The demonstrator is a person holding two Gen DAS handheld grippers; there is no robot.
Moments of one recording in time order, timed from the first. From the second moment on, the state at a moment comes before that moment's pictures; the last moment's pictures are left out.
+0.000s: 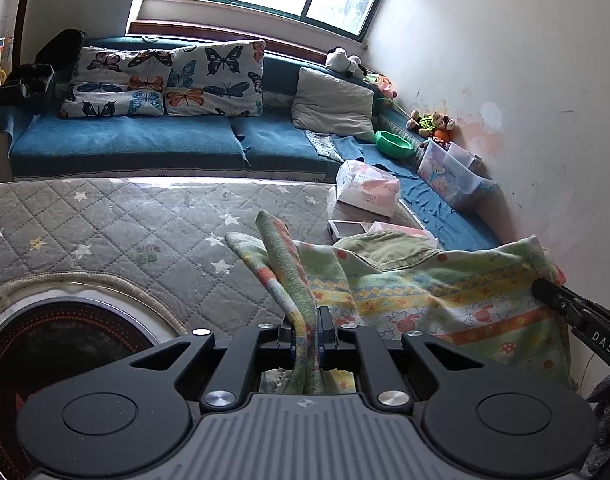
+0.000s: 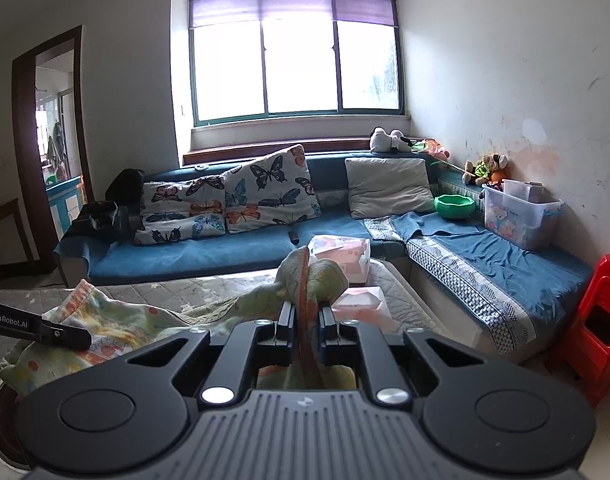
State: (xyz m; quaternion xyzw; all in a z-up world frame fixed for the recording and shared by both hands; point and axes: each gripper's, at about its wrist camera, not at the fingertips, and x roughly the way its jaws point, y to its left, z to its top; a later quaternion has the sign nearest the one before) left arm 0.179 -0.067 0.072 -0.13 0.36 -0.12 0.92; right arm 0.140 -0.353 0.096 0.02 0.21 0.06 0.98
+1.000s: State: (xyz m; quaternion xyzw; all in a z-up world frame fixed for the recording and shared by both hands) left arm 0.192 -0.087 0.038 -0.11 0.41 -0.11 0.90; right arm 0.153 -0.362 0.057 0.03 0.26 0.05 0.96
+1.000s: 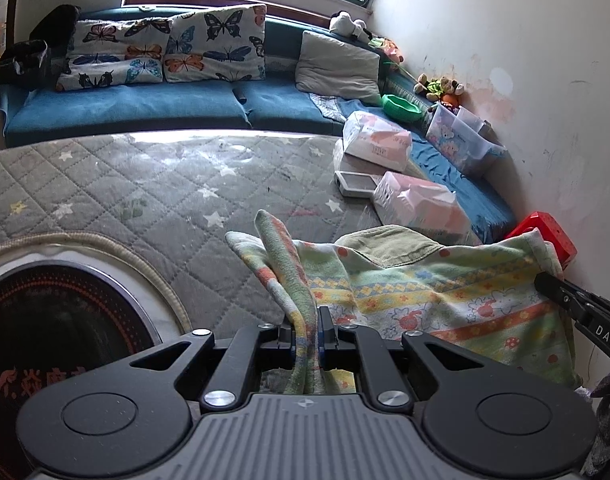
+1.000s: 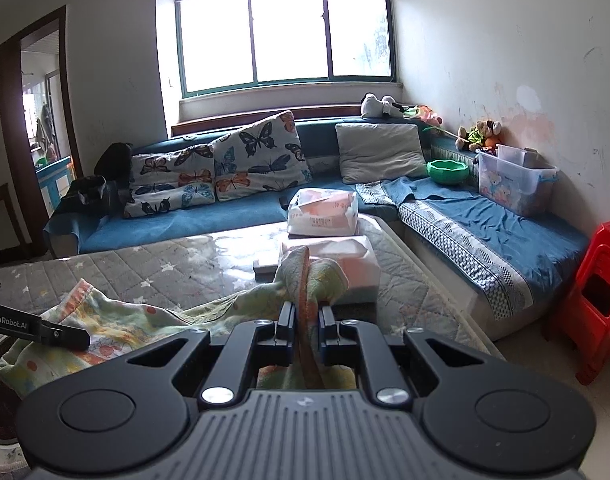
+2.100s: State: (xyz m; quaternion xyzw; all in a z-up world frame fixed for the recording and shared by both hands) left arm 0.191 -0.081 -0.001 -0.12 0.46 -0.10 0.88; right arm 0.170 -0.369 0.014 0.02 0.32 0.04 0.95
